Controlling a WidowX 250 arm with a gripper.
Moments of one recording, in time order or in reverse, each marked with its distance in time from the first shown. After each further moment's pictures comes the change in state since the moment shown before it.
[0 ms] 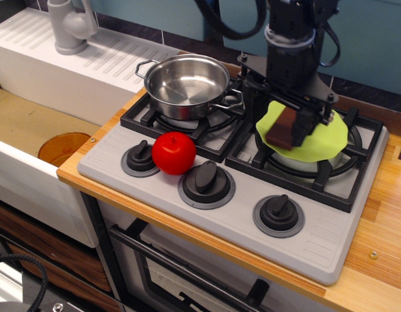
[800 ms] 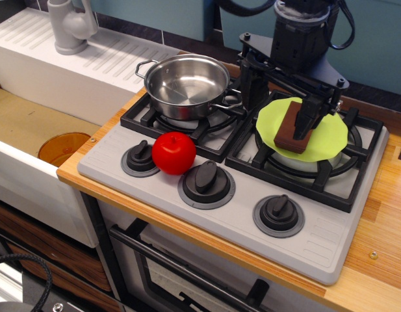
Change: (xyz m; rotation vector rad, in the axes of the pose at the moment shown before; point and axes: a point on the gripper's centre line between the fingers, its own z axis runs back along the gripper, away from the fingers) arm -0.012 -0.003 0.032 0.045 0.075 -0.018
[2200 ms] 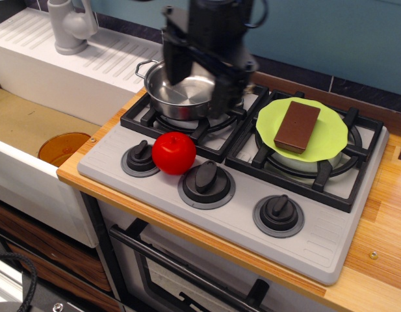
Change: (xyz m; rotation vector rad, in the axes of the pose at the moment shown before) arm -0.040 0.072 0.018 0.109 -0.031 -0.048
